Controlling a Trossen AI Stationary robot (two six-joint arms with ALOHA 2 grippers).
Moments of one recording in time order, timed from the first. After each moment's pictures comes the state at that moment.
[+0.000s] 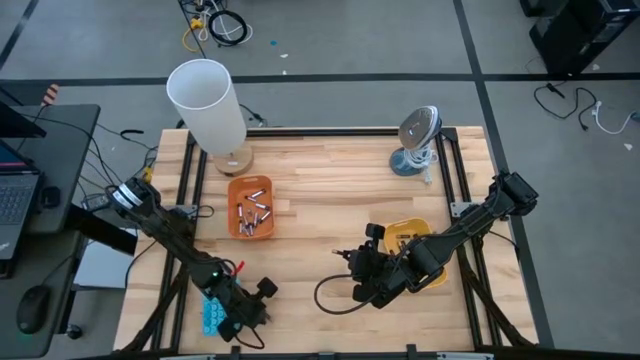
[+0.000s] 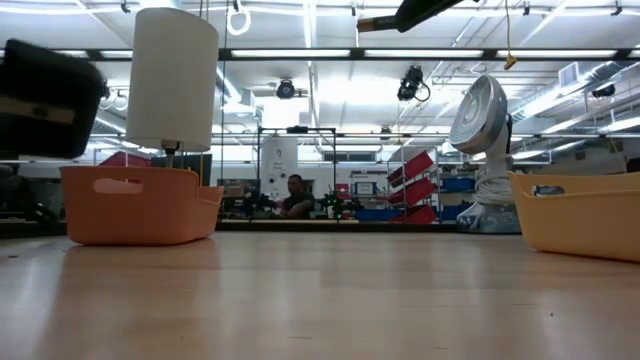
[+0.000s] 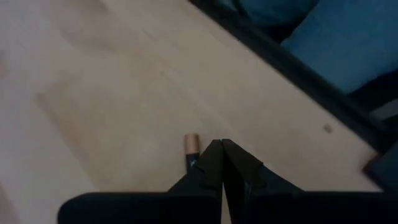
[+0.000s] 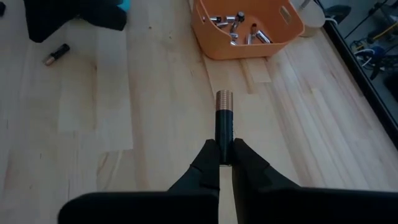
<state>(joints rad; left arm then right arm) -0.78 1.64 0.73 0.10 -0.02 -0.02 0.57 1.69 1.40 -0.75 0.69 0.50</state>
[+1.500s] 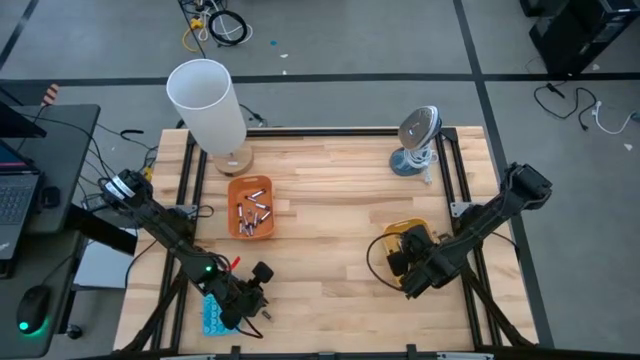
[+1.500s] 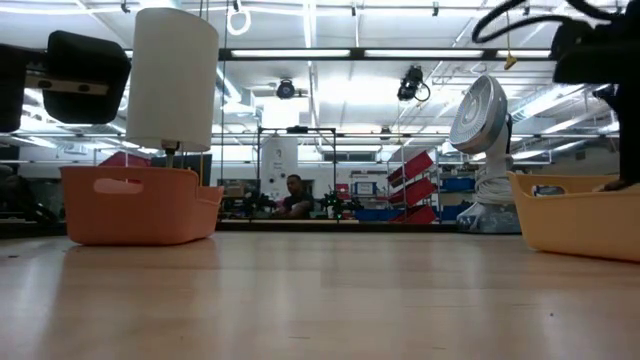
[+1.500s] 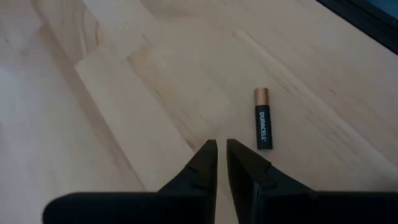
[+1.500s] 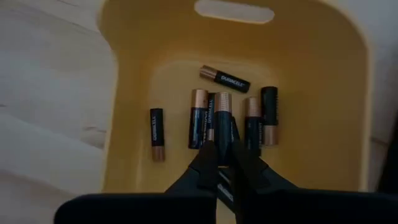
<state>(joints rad) -0.78 1.54 0.73 -0.11 -0.24 0.02 0.67 1.55 0.98 -1.19 0.32 1.94</state>
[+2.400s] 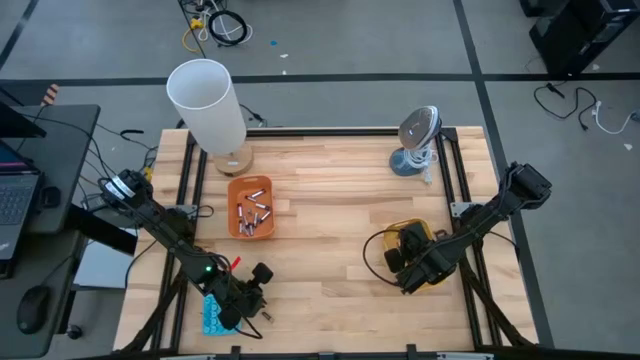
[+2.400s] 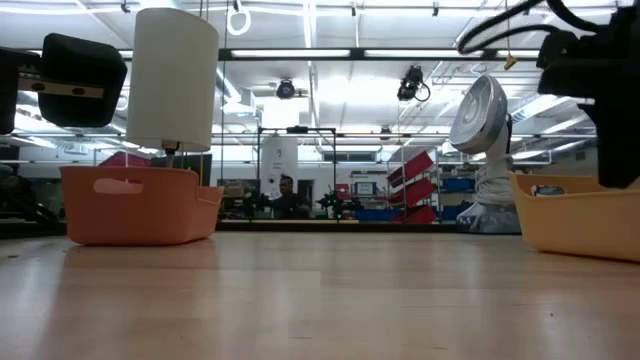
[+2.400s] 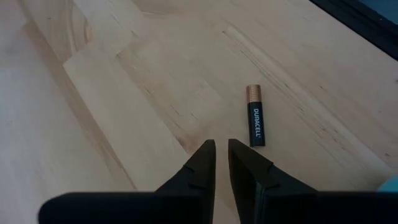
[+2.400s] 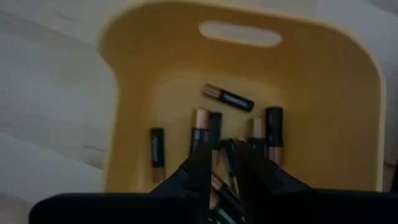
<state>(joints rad) -0.78 1.54 0.73 -0.12 -0.21 0.01 0.63 1.55 0.96 -1.16 0.36 1.88</state>
